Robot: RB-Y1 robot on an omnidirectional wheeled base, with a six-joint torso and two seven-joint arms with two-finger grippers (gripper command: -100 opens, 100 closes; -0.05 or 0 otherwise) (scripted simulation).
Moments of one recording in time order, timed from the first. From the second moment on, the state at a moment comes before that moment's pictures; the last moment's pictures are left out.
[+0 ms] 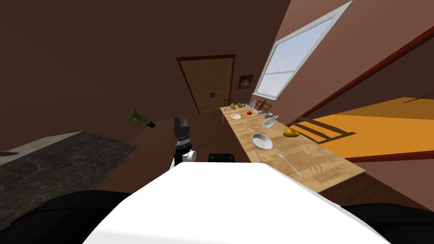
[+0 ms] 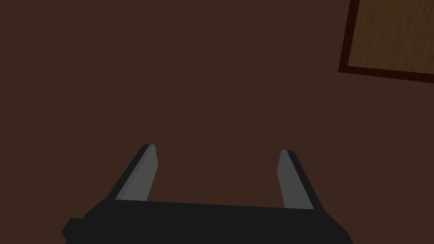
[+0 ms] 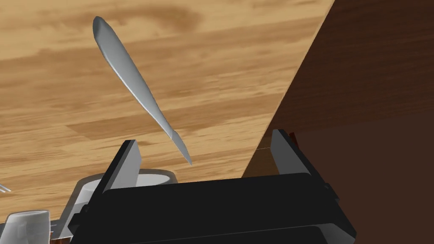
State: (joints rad) left arm 0.54 0.01 -0.06 -2.23 0.00 -0.63 -0.15; right arm 0.86 -0.89 0.16 -1.39 0.68 -0.41 0.26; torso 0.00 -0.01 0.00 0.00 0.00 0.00
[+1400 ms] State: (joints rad) left arm 0.54 0.01 -0.06 -2.23 0.00 -0.63 -0.15; right arm 0.83 -0.92 0.25 -1.27 0.70 -0.38 0.30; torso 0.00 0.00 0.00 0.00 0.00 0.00
